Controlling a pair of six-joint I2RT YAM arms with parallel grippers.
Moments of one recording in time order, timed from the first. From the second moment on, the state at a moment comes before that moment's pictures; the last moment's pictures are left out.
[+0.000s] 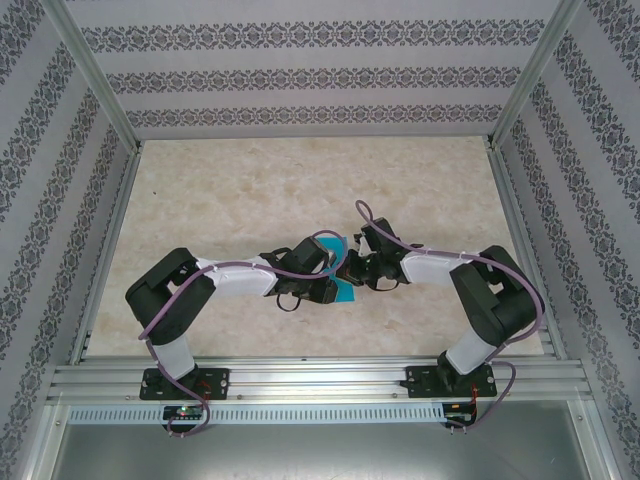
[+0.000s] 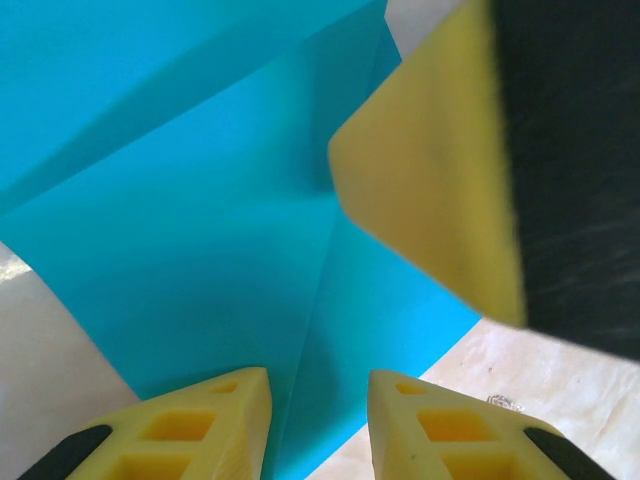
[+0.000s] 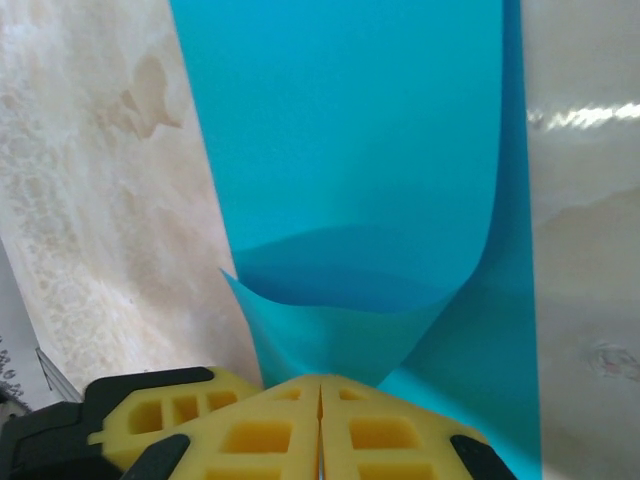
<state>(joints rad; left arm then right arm) -0.87 1.77 0.92 -0.19 0.24 -0.58 0.53 1.64 0.71 -0.07 -0.51 0.84</state>
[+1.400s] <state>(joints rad) -0.87 1.76 0.90 -0.16 0.22 -0.58 0.40 1.75 0.85 -0.24 -0.47 0.68</state>
